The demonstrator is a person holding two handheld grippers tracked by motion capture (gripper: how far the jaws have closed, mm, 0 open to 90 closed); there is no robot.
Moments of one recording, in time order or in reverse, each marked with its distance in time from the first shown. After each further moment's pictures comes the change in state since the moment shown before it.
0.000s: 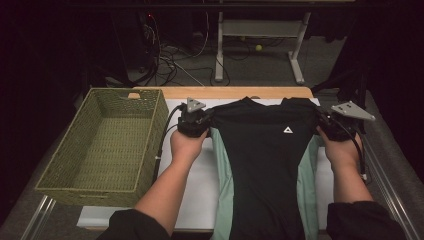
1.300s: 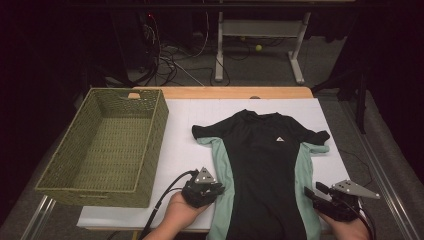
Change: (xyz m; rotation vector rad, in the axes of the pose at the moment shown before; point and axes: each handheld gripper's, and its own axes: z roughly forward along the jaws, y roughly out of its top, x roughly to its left) left arm -0.065 -0.150 -0.039 0.296 -0.371 0.176; right arm 0.047 -0.147 -0.112 0.282 0.242 0.137
